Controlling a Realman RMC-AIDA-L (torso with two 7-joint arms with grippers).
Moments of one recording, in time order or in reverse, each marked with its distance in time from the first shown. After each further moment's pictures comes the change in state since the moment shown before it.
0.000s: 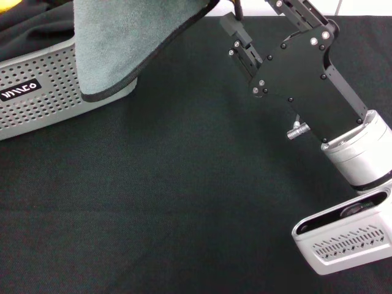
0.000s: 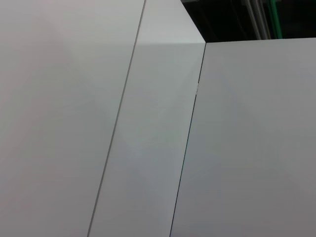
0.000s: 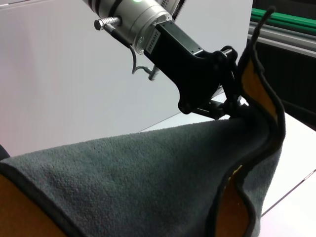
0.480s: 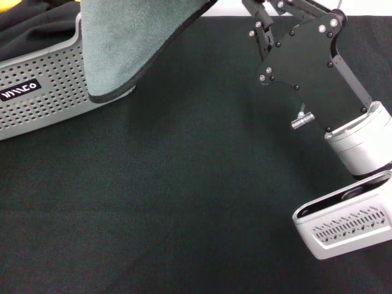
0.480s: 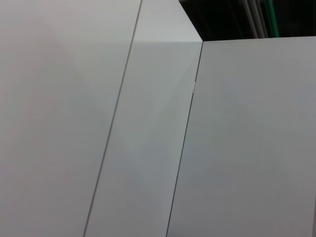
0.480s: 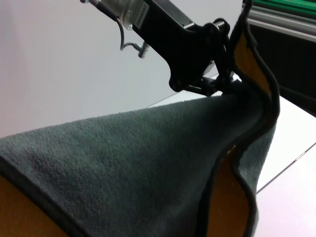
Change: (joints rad) left arm -0.003 0.000 0.001 0.000 0.000 0.009 0.001; right arm 0.009 0.000 0.006 -0.003 0.057 0.015 0.004
